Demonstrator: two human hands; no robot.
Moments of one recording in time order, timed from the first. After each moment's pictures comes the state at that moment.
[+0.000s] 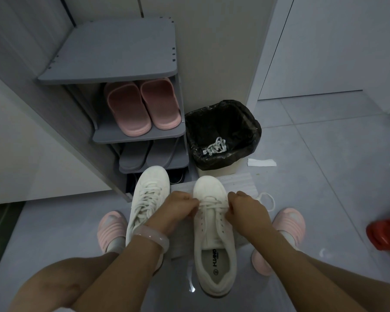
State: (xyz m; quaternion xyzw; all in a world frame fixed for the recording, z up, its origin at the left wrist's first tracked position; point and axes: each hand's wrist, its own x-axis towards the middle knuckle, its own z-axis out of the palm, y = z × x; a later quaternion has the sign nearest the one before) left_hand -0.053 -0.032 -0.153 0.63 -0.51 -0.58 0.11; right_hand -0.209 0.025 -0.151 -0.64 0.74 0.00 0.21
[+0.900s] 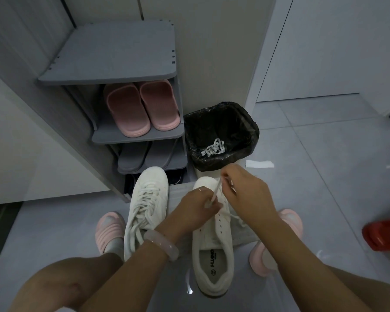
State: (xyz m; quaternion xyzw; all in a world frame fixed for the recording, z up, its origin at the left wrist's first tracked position) left_hand -0.075 -0.021 -0.140 0.46 -0.77 -0.42 0.07; right_hand -0.213 0.013 -0.110 -0.71 0.65 -0.27 0.05
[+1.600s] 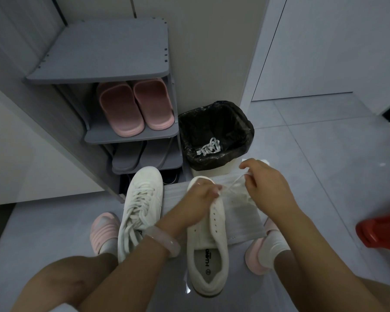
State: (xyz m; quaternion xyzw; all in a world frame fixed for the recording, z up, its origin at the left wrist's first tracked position) left_hand -0.093 -0.020 -0.125 0.47 -0.68 -0.55 0.14; right_hand -0.257 0.016 -0.099 -0.63 0.74 -0.20 0.11
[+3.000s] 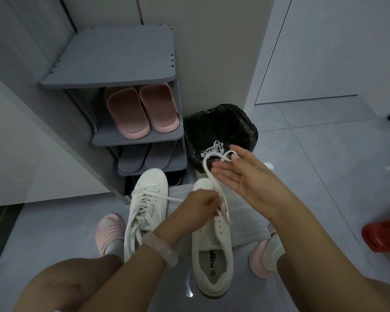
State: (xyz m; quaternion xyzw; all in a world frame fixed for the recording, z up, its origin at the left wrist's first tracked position) left_hand -0.081 -0.016 -0.113 0.47 -0.70 -0.53 0.10; right_hand -0.216 0.006 -0.052 -0.23 0.52 -0.51 0.65
